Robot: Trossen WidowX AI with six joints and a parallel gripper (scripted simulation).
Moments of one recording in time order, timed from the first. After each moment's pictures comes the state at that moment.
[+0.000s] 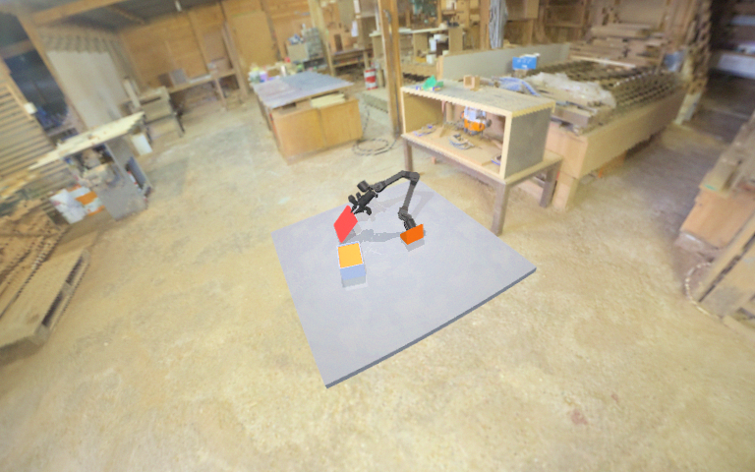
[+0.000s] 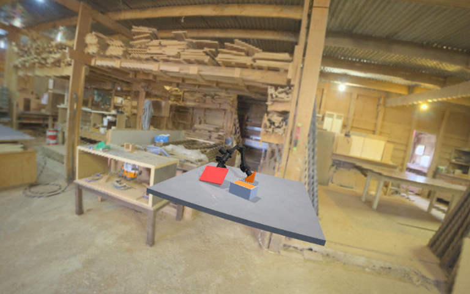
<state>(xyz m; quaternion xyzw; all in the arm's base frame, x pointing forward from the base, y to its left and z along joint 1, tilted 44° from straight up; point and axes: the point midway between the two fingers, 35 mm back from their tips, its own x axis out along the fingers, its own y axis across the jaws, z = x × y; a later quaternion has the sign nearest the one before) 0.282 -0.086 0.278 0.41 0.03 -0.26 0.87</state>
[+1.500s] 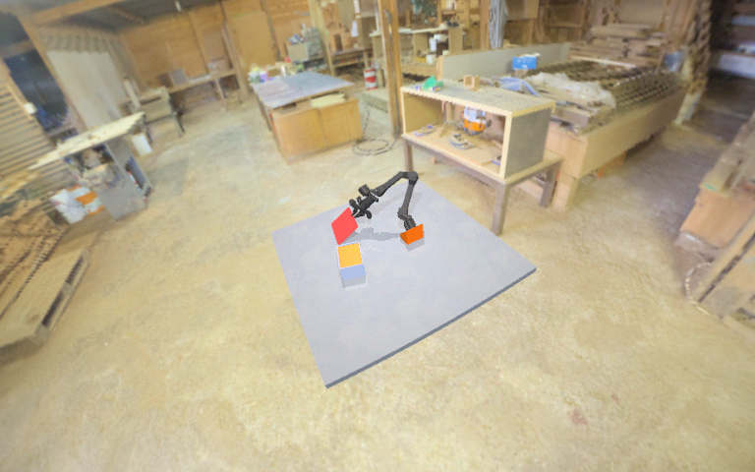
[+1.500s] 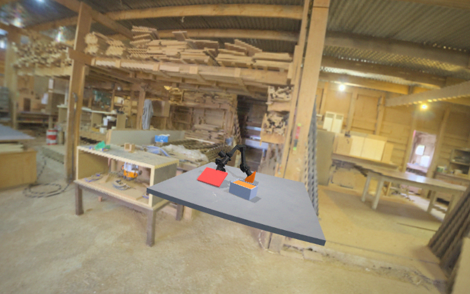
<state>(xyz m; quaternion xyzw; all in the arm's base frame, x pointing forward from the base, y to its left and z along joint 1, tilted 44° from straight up) 0.288 -0.107 0.256 0.40 0.03 -0.25 0.88</state>
